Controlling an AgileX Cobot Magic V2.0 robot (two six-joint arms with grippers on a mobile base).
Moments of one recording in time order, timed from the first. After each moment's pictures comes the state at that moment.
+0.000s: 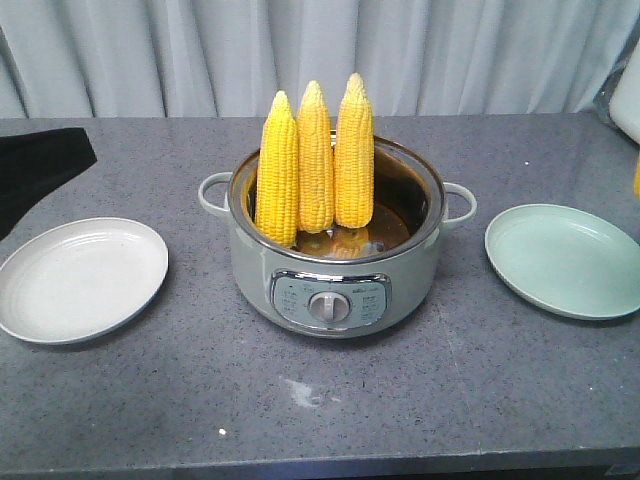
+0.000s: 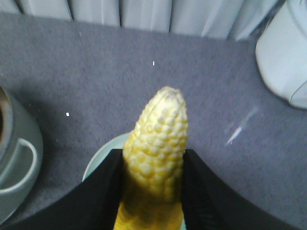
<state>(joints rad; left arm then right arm) -0.02 0.86 -0.83 -1.34 0.68 0.90 -0.20 1.51 -1.80 0.22 1.14 -0.29</state>
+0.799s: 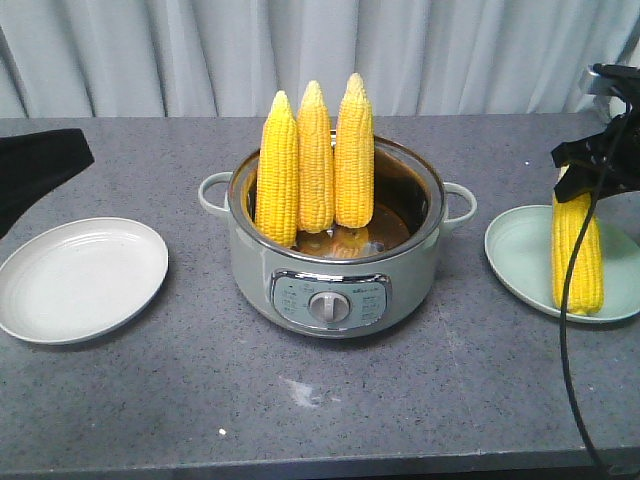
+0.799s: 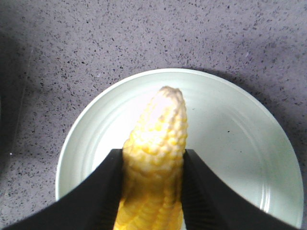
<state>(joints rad) -0.02 0.86 -0.83 -1.34 0.68 0.90 -0.22 1.96 -1.80 0.35 1.18 -0.39</state>
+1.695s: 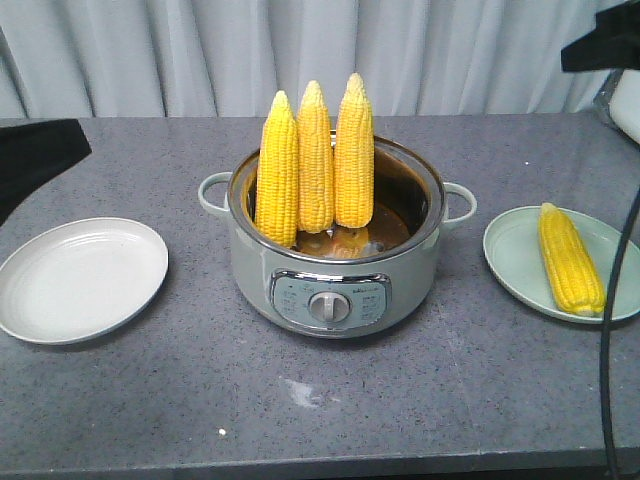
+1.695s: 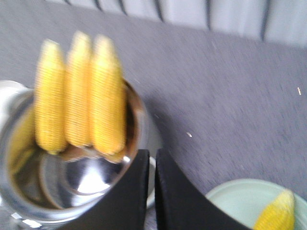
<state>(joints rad) -0.02 0.86 -0.83 -1.40 0.66 0.91 -0.22 1.58 -1.80 0.77 1.22 -0.60</state>
